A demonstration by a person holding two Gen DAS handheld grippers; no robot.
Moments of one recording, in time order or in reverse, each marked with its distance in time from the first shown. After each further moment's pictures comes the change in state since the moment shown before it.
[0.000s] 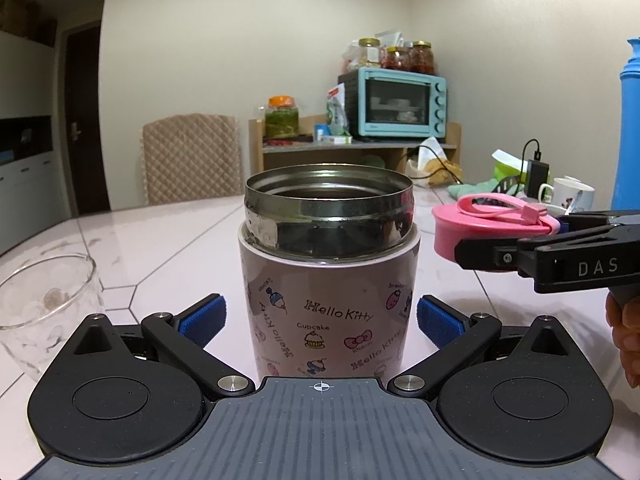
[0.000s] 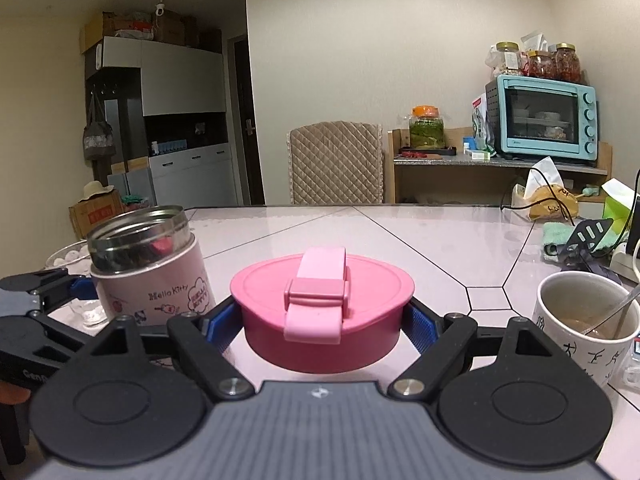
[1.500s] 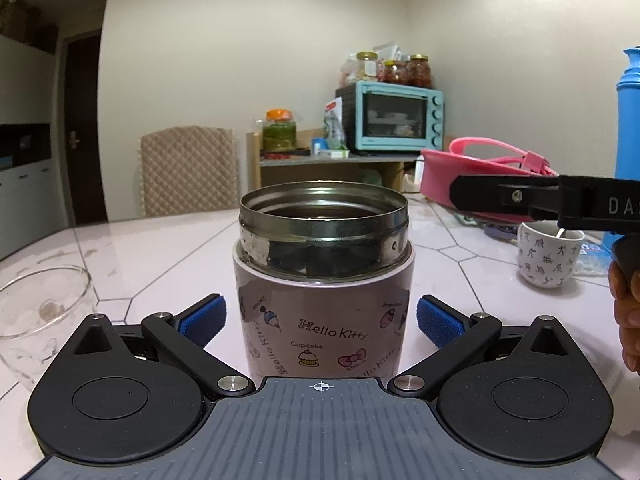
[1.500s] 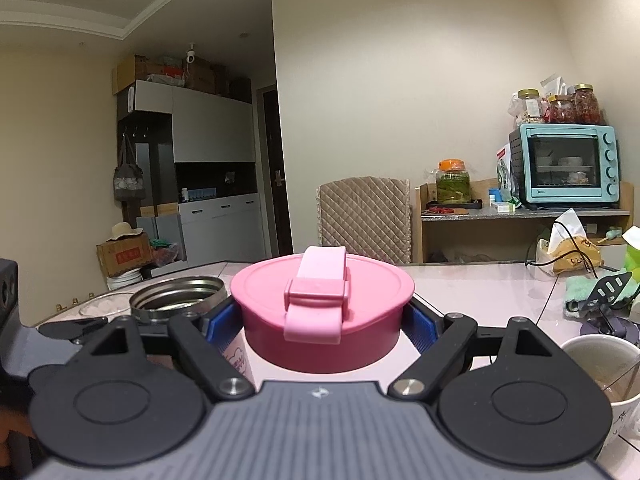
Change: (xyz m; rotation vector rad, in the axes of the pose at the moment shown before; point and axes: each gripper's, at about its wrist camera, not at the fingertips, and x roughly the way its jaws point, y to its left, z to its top) left arm 0.002 0.001 0.000 -0.002 -0.048 -0.012; right arm -0.011 -0.003 0.021 -0.019 -0.171 0.096
